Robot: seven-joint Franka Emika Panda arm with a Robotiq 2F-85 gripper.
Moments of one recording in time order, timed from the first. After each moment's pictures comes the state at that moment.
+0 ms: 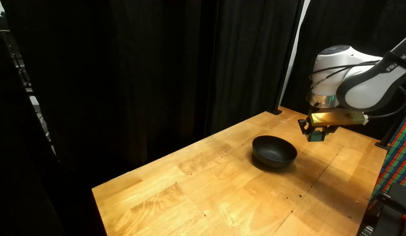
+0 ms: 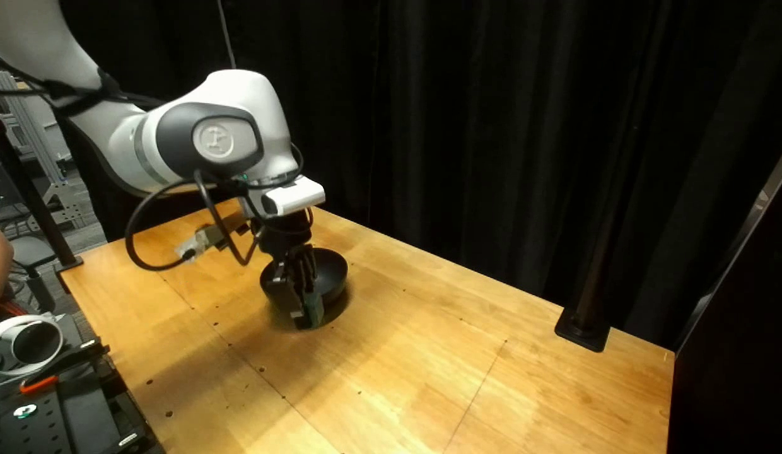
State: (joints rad) arm 0.10 0.18 -0.30 -2.46 -0.50 2.61 1.03
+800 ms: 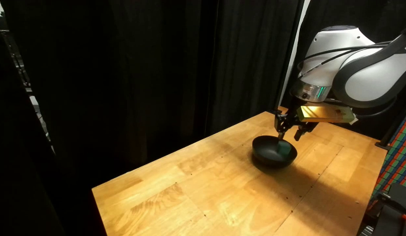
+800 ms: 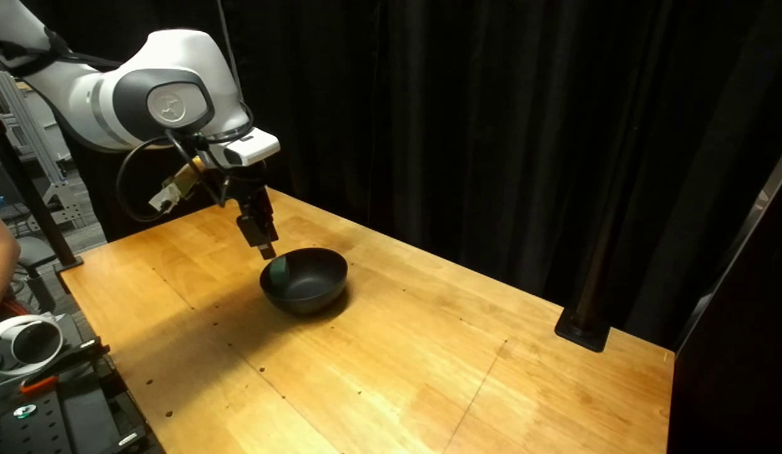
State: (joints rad) arm 0.08 0.07 -0.01 -2.51 -0.27 2.70 0.89
